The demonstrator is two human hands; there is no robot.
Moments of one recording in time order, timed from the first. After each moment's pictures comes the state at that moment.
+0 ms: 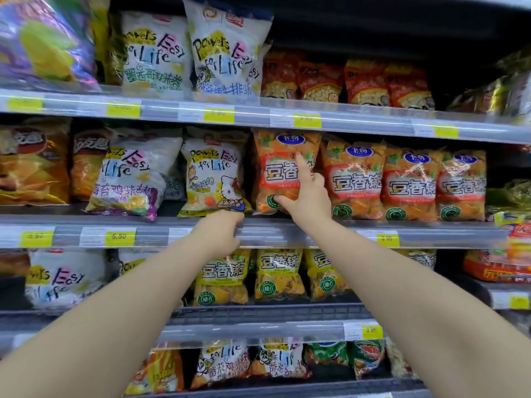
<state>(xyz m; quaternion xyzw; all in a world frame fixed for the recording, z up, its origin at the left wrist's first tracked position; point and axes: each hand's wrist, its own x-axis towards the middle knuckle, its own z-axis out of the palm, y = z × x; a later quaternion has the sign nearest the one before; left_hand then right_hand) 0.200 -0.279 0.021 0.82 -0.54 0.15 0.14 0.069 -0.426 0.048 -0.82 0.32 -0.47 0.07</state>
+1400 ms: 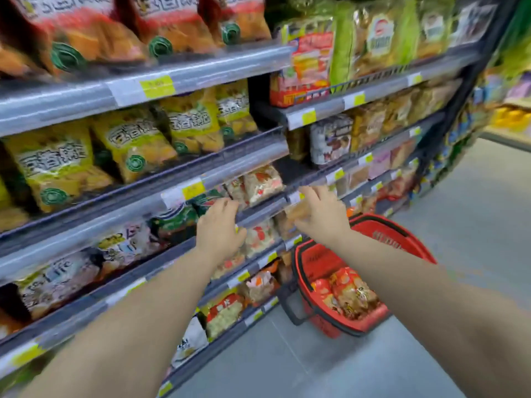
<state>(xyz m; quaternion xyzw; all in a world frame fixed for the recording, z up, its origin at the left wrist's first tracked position) -0.113 -0.412 -0.219 0.69 -0.71 -0.01 0.16 -0.345 -0.452 -0.217 -0.80 0.57 -0.20 0.02</state>
